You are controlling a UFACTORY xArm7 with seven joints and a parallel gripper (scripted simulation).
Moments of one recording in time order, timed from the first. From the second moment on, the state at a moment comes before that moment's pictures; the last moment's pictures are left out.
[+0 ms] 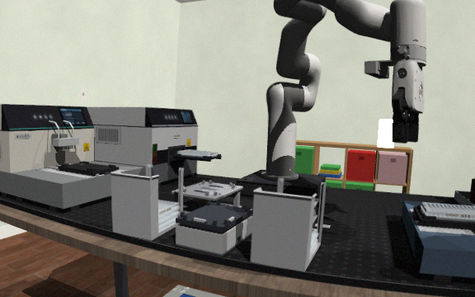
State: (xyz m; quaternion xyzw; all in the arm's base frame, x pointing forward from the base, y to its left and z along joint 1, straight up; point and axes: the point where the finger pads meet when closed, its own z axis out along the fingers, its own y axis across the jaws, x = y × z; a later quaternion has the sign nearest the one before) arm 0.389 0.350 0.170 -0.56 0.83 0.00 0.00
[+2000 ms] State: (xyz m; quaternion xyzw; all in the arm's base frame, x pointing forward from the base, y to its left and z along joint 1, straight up) arm 0.398 0.464 0.171 -0.70 0.72 0.00 0.00
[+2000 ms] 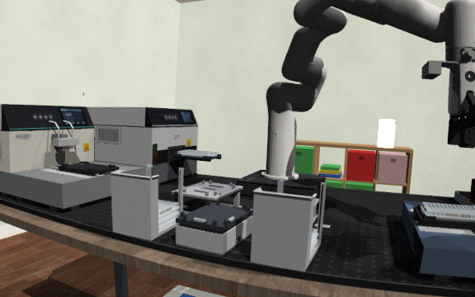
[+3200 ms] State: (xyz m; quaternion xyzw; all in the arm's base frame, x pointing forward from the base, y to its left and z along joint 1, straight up) arm 0.398 0.464 0.162 -0.70 0.72 0.00 0.00
